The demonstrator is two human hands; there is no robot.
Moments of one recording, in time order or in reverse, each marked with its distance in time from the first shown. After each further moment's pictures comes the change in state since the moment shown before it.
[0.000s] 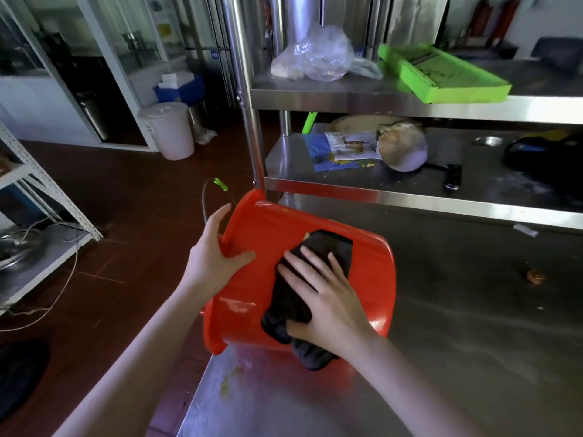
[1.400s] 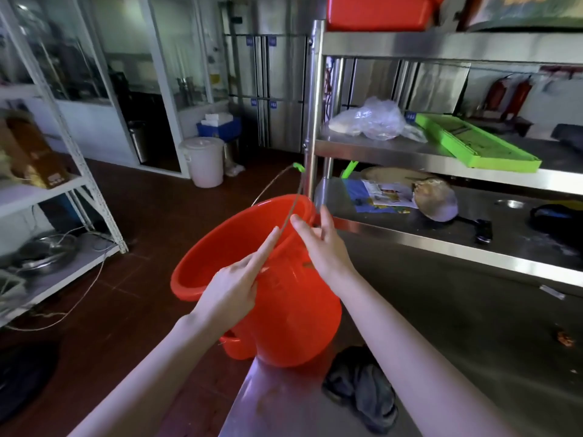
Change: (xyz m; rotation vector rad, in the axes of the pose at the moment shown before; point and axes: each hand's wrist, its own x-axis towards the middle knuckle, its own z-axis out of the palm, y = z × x) left_hand -0.051 -0.019 -0.089 0.390 0.011 0.564; right_hand 0.132 -0.097 -0.063 1.028 0.126 0.553
